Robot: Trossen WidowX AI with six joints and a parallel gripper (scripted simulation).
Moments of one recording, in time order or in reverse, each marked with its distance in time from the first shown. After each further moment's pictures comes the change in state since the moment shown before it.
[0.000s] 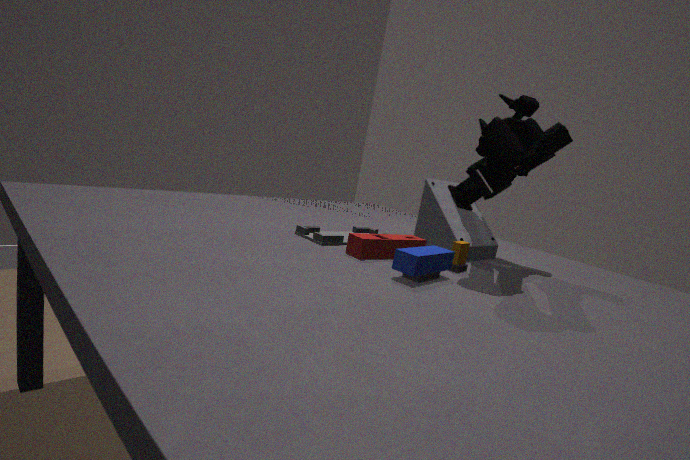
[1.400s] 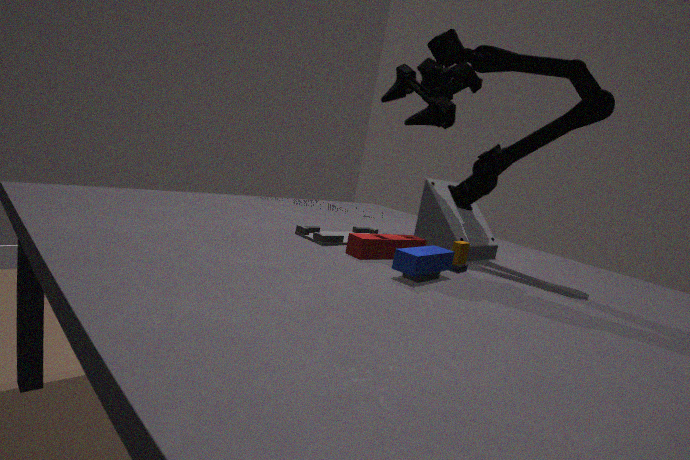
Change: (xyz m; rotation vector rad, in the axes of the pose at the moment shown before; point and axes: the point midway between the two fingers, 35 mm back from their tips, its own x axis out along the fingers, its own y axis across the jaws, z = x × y) arm -0.015 0.015 0.315 0.733 -0.811 1.622
